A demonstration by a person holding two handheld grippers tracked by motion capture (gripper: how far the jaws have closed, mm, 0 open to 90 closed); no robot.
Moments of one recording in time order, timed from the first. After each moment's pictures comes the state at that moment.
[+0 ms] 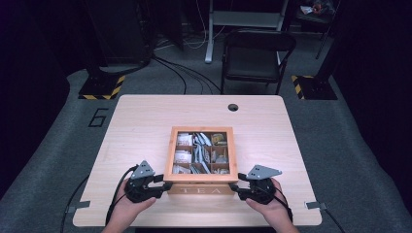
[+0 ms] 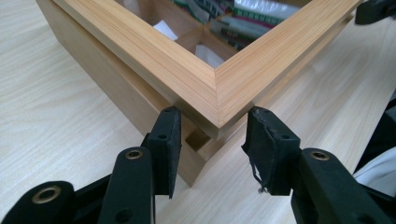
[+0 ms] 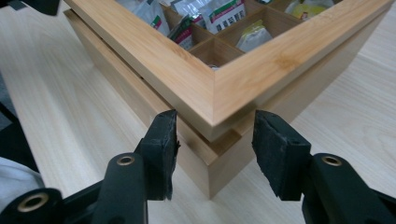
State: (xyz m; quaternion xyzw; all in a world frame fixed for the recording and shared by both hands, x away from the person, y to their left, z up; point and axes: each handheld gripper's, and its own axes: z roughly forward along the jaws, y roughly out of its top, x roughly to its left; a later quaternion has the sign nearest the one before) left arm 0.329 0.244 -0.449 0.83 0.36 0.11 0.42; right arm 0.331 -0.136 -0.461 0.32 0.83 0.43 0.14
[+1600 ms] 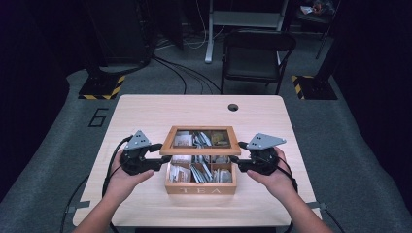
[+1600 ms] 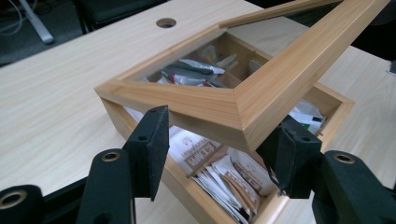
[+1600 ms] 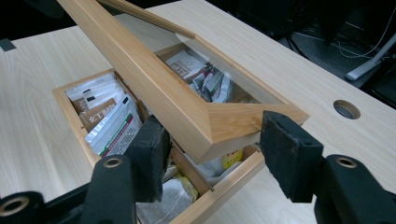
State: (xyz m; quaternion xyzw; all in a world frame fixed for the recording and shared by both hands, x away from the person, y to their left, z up) left arm 0.369 0.243 -0.372 0.81 0.34 0.17 0.44; right arm 0.372 -0.128 -0.370 0.28 0.83 0.44 0.21
